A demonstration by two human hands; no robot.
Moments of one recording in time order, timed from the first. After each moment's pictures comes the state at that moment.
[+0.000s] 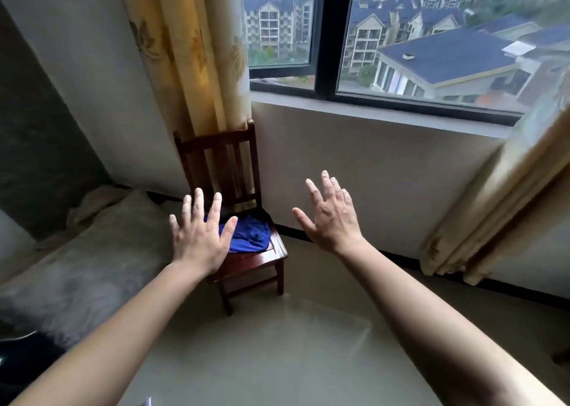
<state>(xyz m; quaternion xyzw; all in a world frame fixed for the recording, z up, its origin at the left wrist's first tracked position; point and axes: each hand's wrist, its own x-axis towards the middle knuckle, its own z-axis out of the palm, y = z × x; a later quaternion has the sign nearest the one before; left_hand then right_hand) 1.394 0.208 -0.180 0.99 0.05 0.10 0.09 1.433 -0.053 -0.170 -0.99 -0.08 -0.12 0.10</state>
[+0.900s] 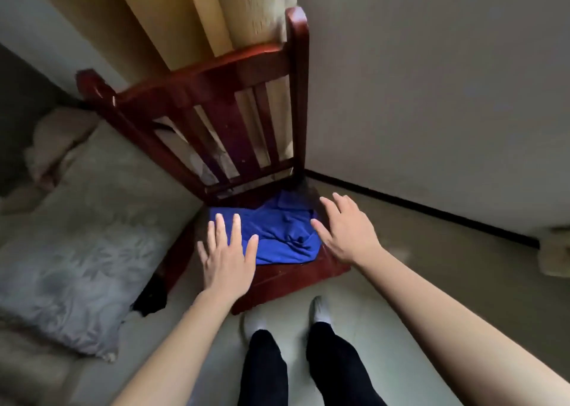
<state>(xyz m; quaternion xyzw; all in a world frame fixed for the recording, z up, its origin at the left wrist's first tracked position) 1.799 0.314 -0.475 0.97 0.14 -0.16 0.11 1.863 0.076 -0.473 -0.97 -0.08 0.17 0.14</state>
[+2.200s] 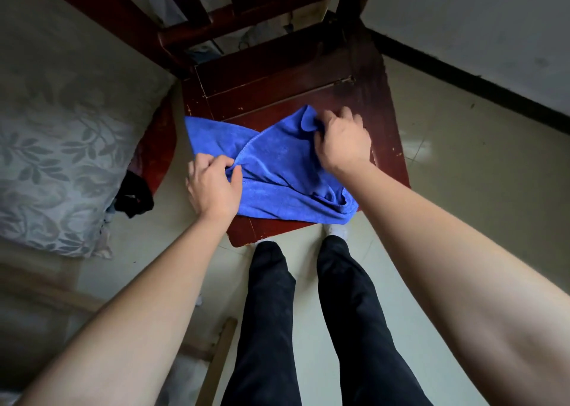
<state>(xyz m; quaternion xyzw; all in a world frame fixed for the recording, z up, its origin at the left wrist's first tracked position) 1.797 0.386 -0.726 0.94 0.24 -0.15 0.17 1.891 0.177 -0.730 -0.95 0.01 0.27 0.12</state>
